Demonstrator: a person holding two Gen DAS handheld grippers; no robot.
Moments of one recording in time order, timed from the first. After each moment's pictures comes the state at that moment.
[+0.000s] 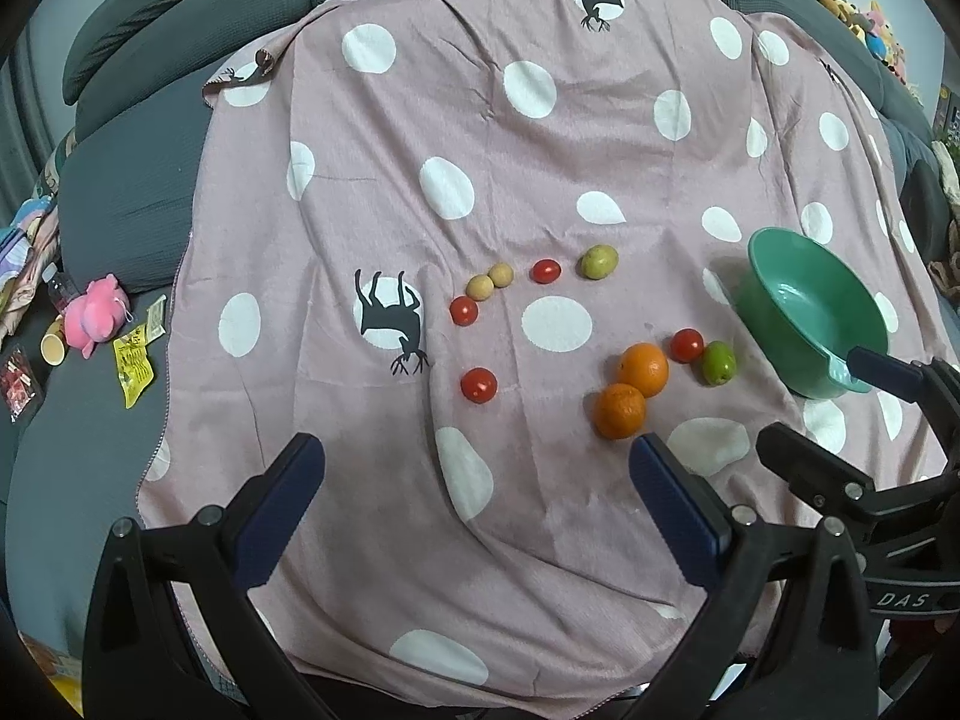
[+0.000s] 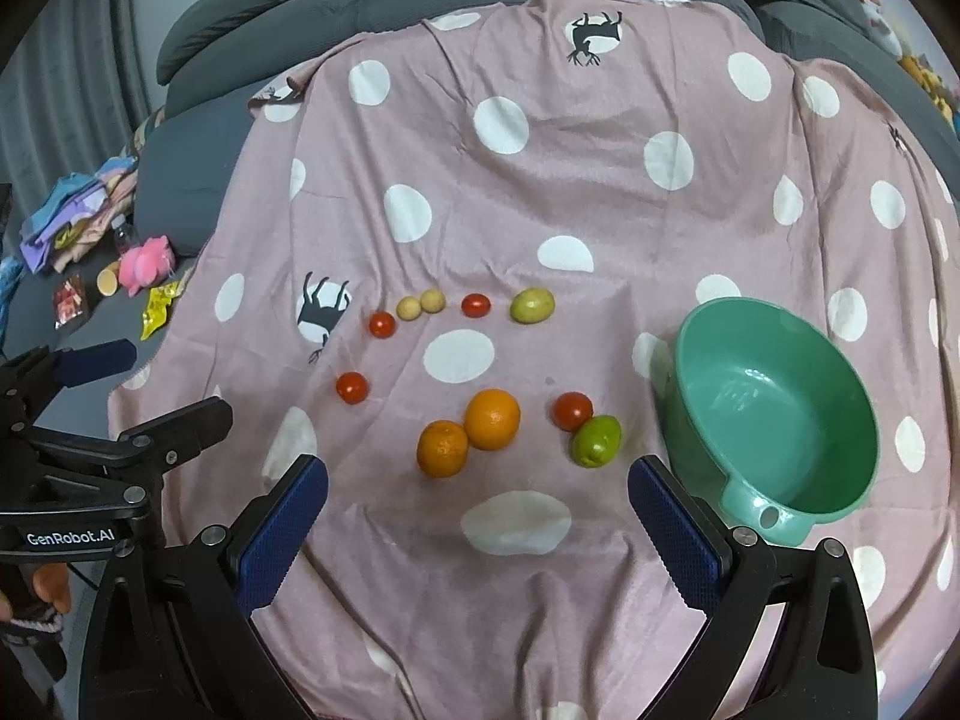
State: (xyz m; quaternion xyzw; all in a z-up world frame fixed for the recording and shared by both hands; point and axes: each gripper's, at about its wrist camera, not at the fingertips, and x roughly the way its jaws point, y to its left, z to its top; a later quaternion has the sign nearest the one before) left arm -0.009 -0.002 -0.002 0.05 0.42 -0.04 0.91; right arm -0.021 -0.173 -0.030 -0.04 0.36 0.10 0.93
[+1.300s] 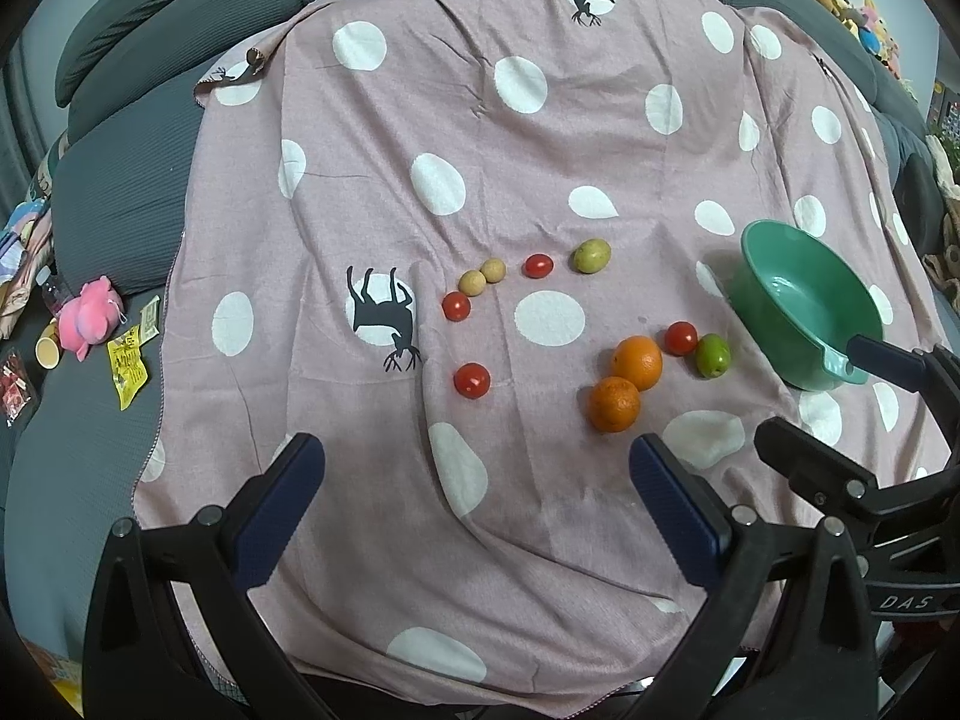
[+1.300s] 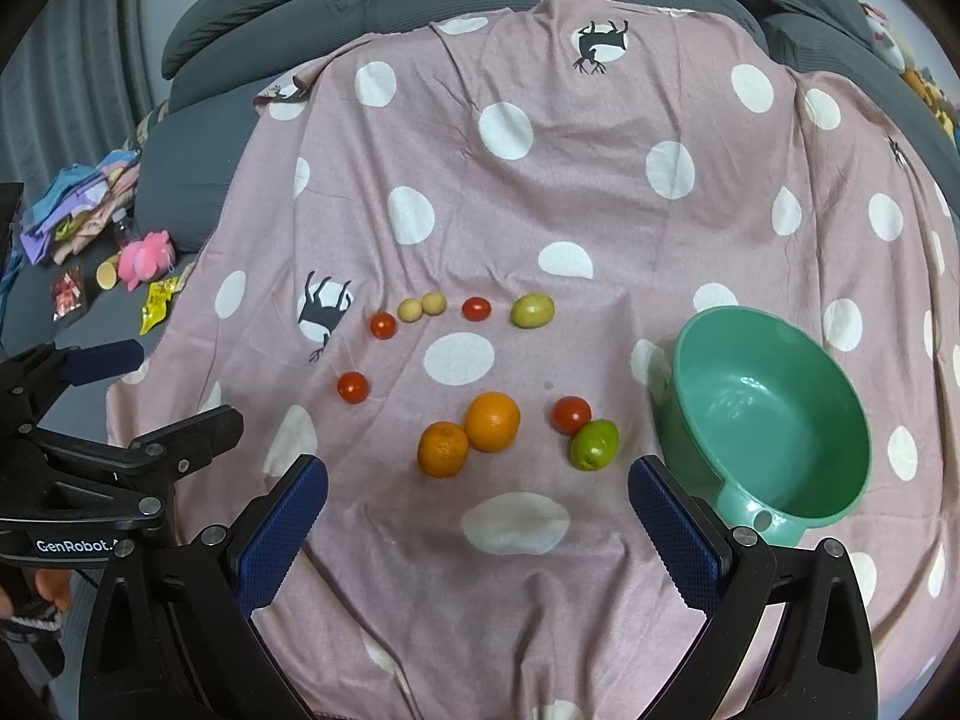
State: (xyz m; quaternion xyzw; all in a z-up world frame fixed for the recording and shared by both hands) left arm -0.012 -0.007 -0.005 0.05 0.42 -0.04 0.91; right arm -0.023 -0.170 -0.026 -0.04 0.36 0.10 0.93
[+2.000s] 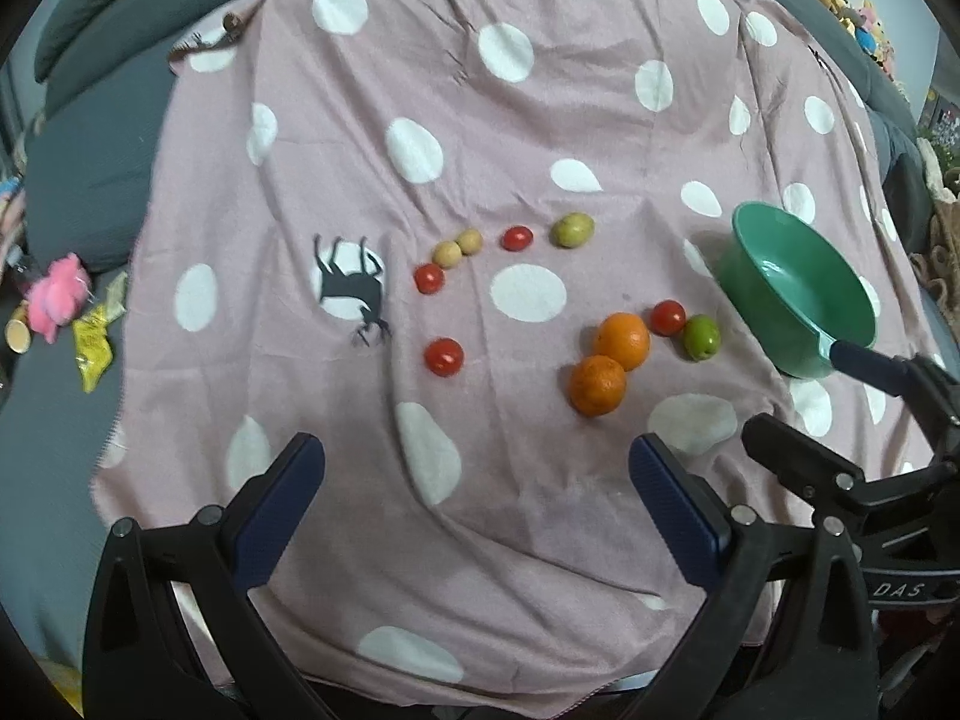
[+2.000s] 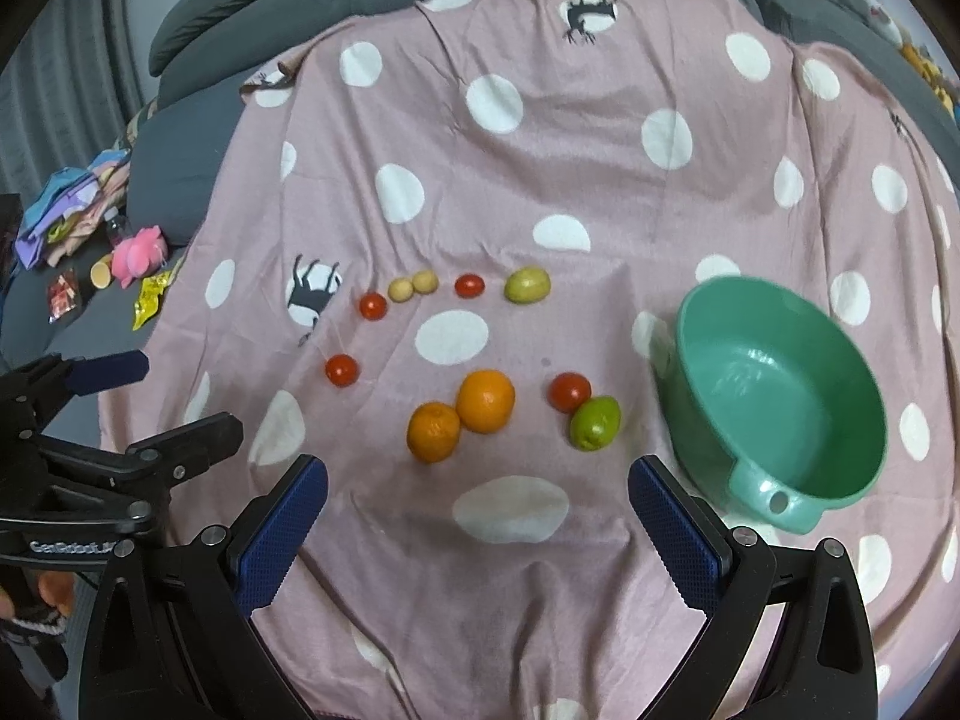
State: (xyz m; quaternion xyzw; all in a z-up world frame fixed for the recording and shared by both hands) left arm 0.000 -0.004 -0.030 0.02 0.45 -0.08 0.89; right arm -0.013 -0.181 -0.045 -0.03 0.38 0.10 0.92
